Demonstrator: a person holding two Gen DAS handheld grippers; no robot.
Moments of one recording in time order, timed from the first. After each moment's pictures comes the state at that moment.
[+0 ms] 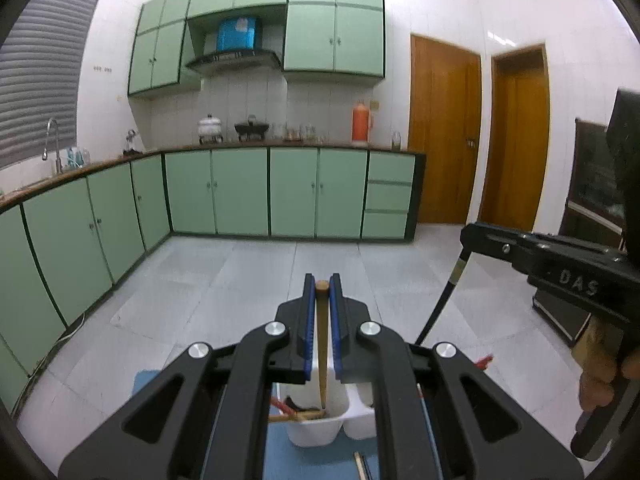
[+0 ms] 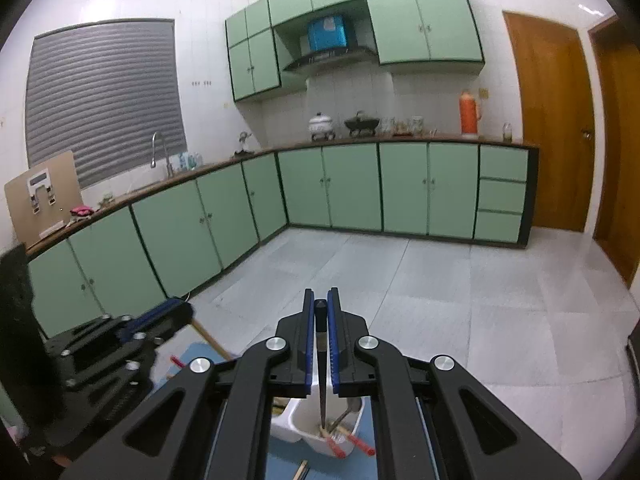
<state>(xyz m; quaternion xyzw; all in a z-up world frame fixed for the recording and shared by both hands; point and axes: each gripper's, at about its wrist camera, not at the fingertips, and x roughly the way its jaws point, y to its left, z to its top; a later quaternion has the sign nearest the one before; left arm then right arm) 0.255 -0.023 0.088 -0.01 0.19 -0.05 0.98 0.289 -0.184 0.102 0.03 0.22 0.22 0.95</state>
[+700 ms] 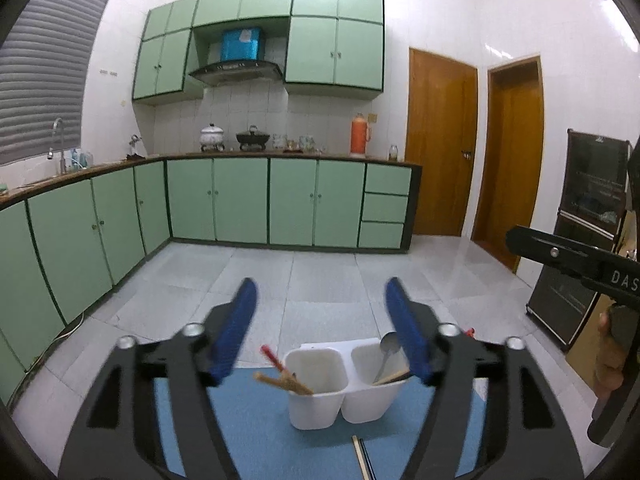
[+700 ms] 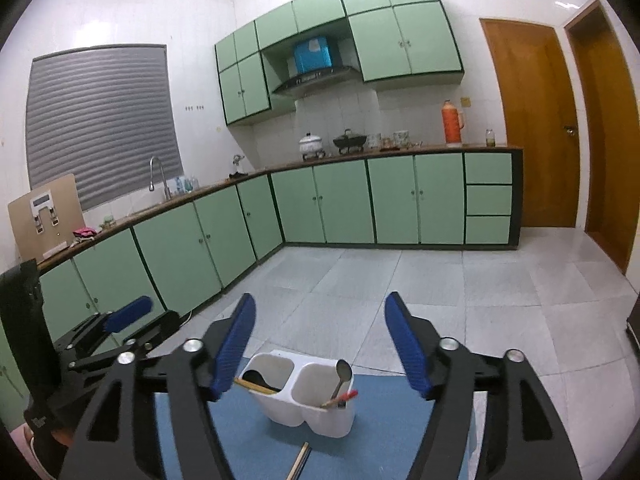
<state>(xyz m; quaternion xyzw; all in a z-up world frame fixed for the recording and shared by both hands) 0.197 0.002 0.092 -0.02 0.15 -0.05 0.99 0.215 -0.228 0.102 0.07 0.18 0.20 0.96</state>
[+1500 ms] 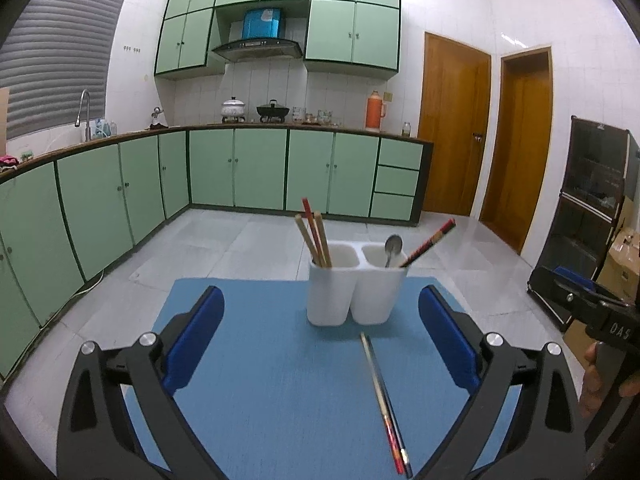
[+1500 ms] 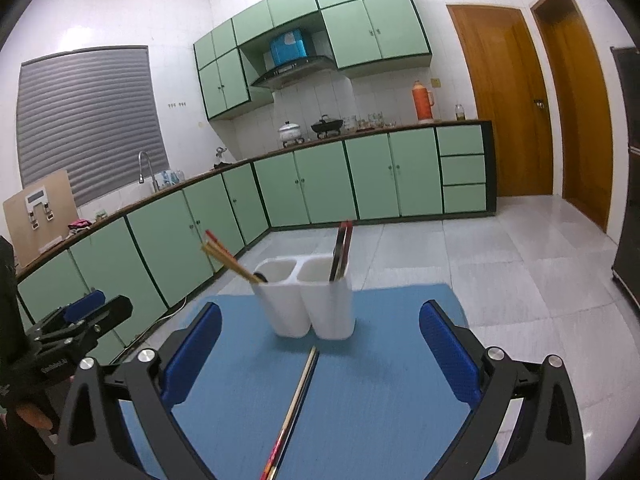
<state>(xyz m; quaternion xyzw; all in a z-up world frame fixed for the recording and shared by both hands) 0.075 0.020 0.034 -0.03 0.20 -0.03 0.98 0.090 -0.229 0.016 0.10 0.21 0.16 0.96</state>
